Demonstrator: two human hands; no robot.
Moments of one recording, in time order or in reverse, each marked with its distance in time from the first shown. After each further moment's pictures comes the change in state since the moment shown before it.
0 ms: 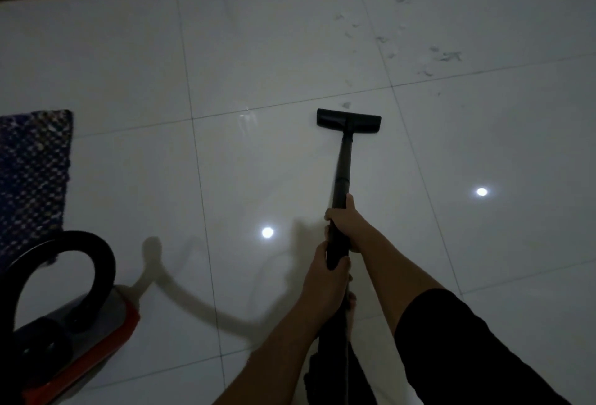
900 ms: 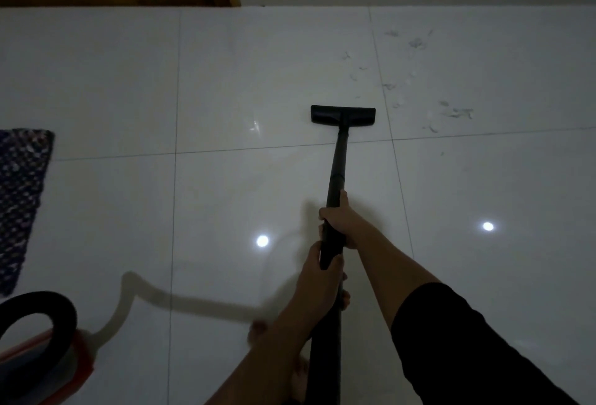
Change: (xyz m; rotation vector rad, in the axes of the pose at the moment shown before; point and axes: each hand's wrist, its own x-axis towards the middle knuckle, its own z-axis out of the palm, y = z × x) left_hand 0.137 0.160 0.050 -0.201 0.053 0.015; right_hand 0.087 -0.196 -0.070 -0.147 -0.121 0.016
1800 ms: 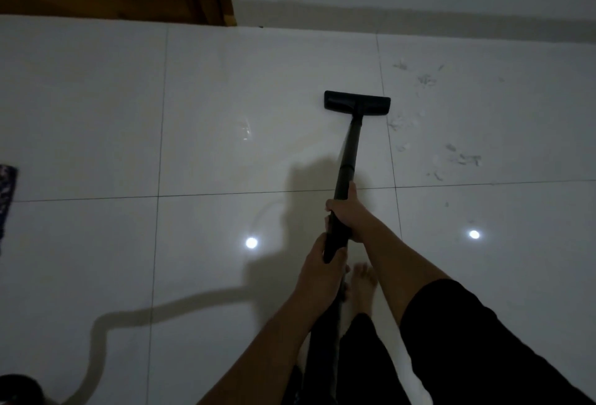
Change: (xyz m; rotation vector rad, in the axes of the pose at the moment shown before) left_hand 0.154 0.140 -0.017 0.039 0.000 0.027; right_hand 0.116 -0.173 -0.026 0.007 0.072 -0.039
